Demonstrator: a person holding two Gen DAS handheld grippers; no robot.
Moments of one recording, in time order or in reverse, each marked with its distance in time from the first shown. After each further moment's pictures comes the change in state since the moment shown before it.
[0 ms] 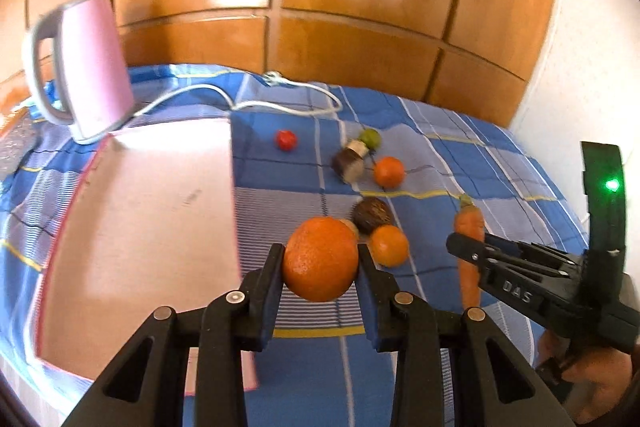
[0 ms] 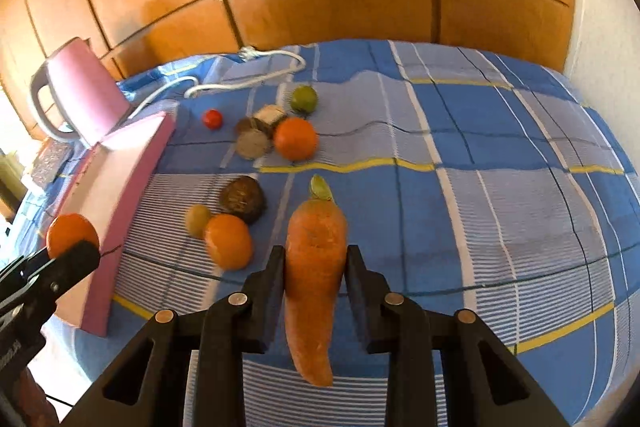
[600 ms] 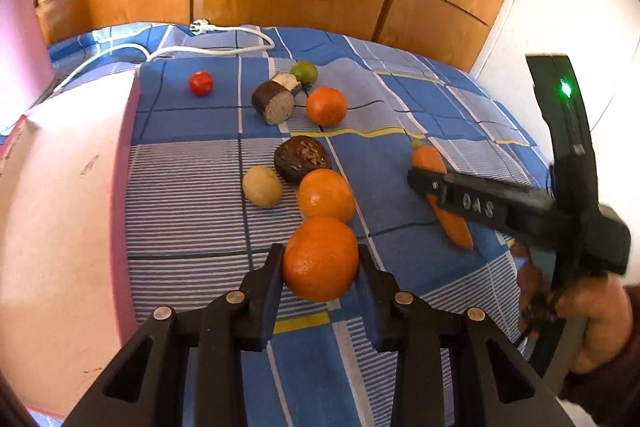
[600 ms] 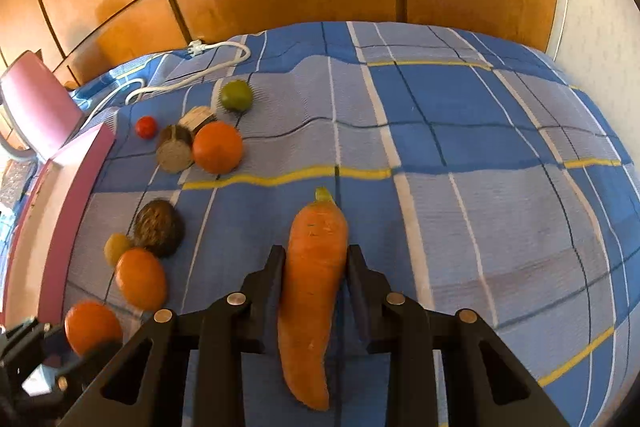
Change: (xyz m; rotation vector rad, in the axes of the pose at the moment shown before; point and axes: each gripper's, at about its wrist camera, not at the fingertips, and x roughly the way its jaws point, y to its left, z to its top) left arm 0.061 -0.042 -0.022 0.092 0.168 -0.169; right arm 0.039 -0.043 0.012 0.068 0.053 -0.086
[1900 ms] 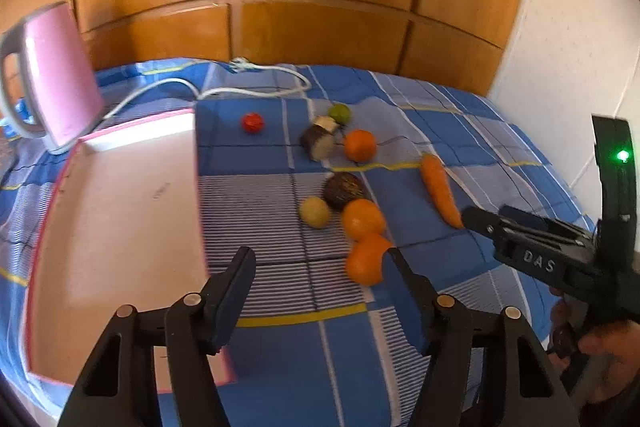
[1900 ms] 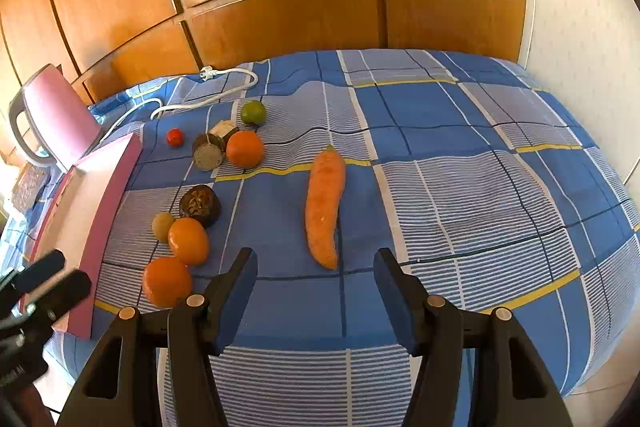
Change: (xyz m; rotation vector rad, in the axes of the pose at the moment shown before) left arm -0.051 0.010 0.005 0.019 -0.080 0.097; right arm -0.059 0.007 -0.030 0.036 -0.094 -0.022
